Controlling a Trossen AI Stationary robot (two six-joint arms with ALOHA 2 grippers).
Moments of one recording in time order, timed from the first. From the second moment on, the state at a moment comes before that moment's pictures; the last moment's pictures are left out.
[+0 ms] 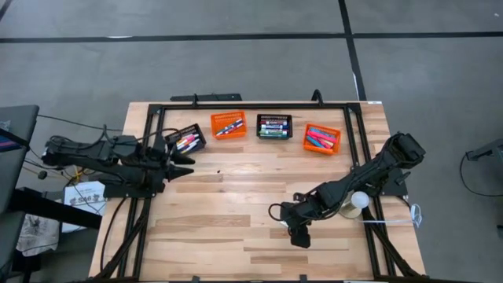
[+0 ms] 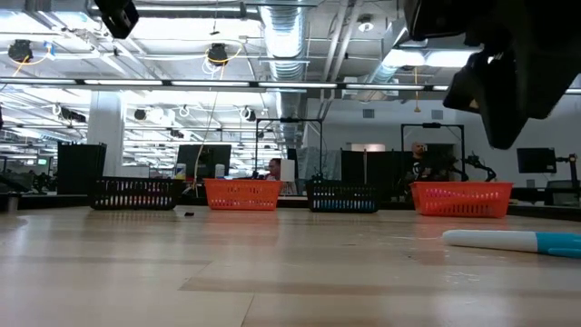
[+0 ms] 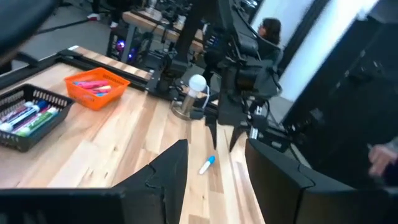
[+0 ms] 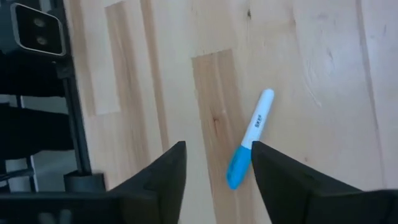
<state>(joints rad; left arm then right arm) -0.18 0.49 0.60 -0.22 -0.08 -0.37 0.49 1.66 1.09 -0.57 -0.11 0.64</state>
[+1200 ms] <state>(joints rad) -0.25 0.31 0.39 -0.15 -0.08 -0.32 0.48 1.84 1.03 -0.51 -0.16 0.75</state>
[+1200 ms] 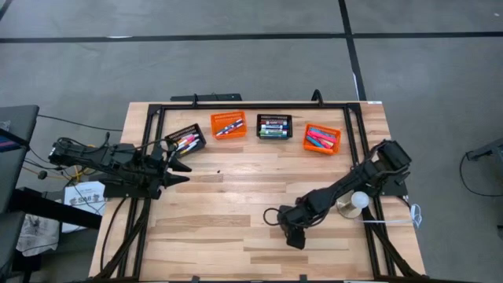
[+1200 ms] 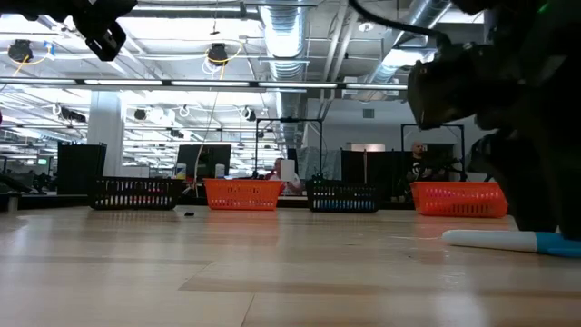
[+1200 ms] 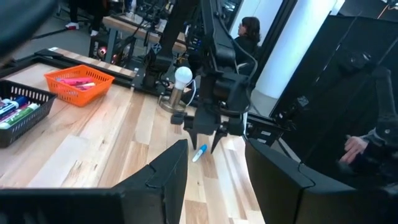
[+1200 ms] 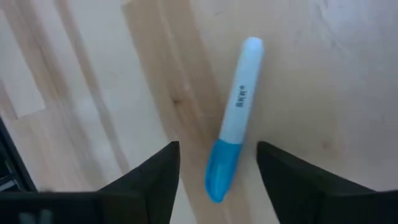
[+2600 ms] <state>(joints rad) -0.25 0.32 0.39 -0.12 -0.08 -0.35 0.32 1.88 1.12 -0.44 -0.07 0.55</state>
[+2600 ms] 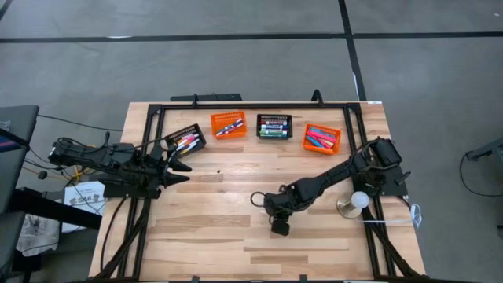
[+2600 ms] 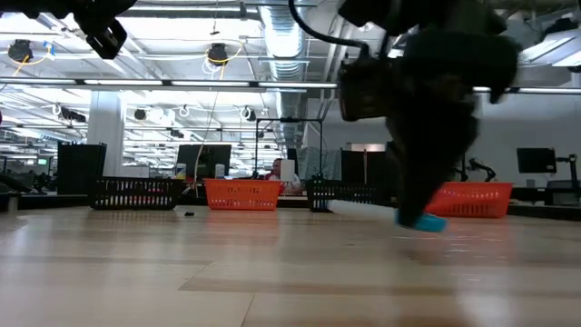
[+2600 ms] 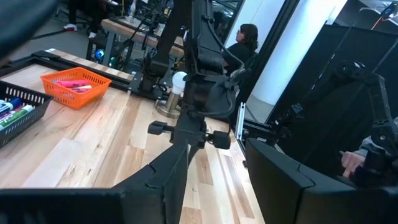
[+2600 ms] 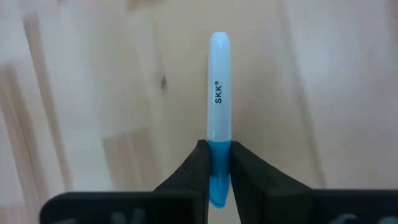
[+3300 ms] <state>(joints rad) -0.25 0.48 0.39 -0.09 -0.11 -0.40 0.12 1.73 1.12 -0.06 -0.23 0.45</state>
